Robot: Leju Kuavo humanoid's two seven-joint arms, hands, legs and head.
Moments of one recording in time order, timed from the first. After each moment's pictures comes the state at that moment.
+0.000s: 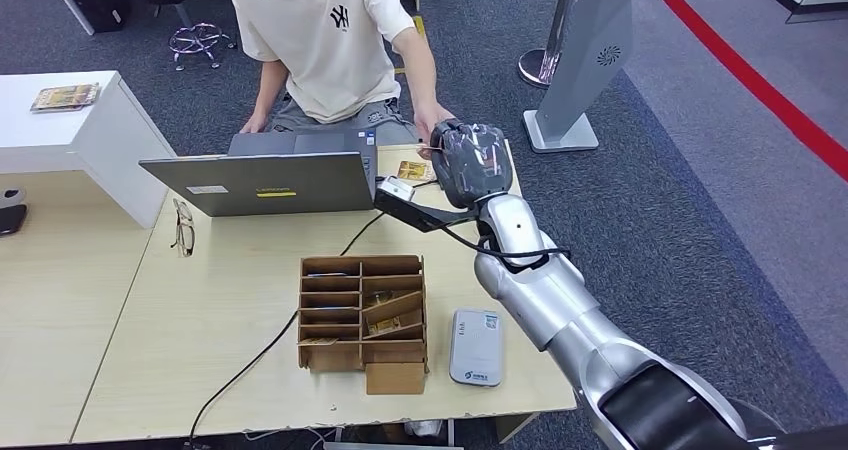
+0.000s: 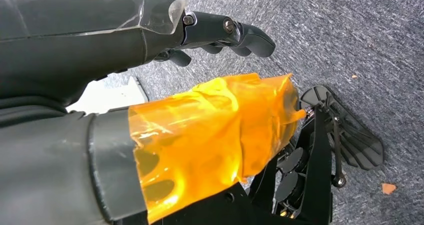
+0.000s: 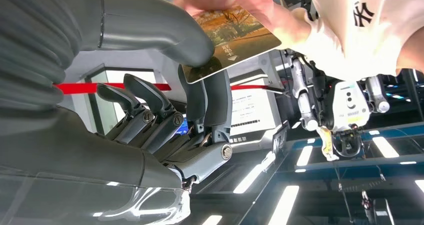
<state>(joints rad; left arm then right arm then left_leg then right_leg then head) 0.04 -0.33 1.19 -0.46 -0.47 0.12 0.27 -0.72 0.08 0.55 -0.89 1.11 -0.48 0.10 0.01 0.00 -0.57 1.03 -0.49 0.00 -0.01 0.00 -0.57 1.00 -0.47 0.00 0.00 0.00</state>
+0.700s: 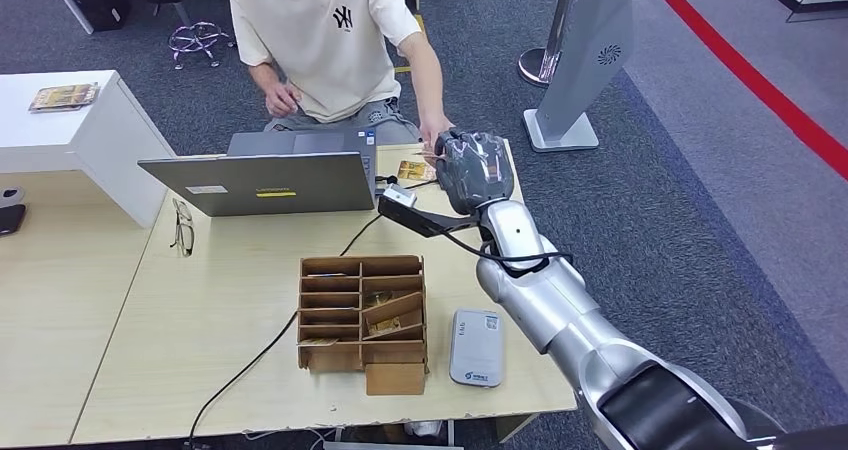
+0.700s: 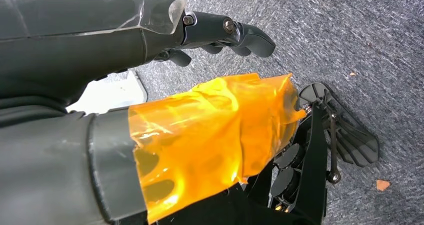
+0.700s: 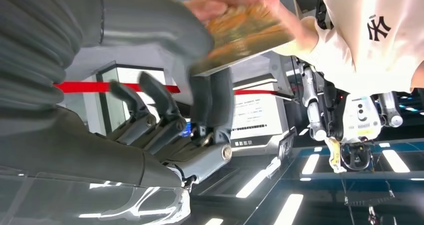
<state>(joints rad) 0.02 -0.33 1.23 -0.46 -0.48 0.12 0.27 -0.72 0.08 0.55 -0.84 1.14 -0.47 0.12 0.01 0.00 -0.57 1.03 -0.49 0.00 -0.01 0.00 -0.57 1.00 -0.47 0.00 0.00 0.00</state>
